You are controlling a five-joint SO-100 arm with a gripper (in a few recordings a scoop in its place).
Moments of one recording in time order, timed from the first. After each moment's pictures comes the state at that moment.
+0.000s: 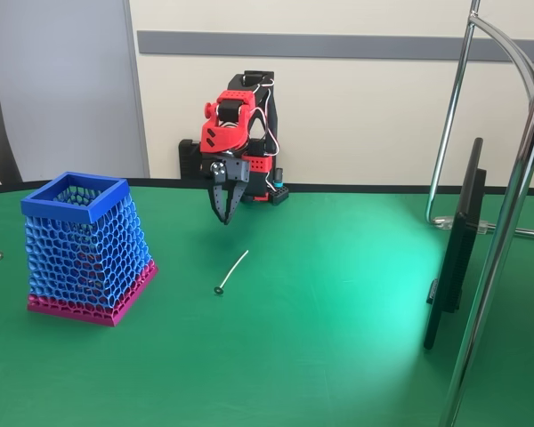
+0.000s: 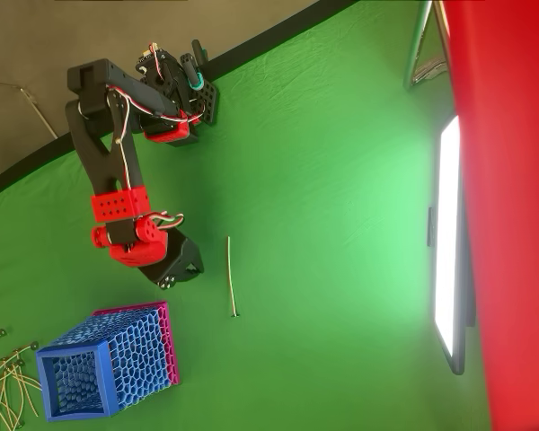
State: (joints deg) arm 13.3 93.7 102.0 59.2 49.8
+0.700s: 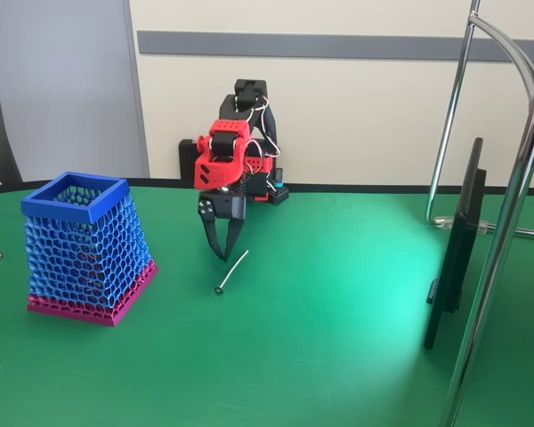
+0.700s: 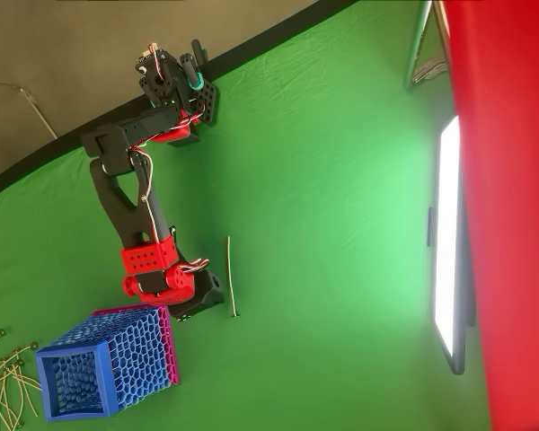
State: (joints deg) arm 11.3 64.8 77.3 59.4 74.7
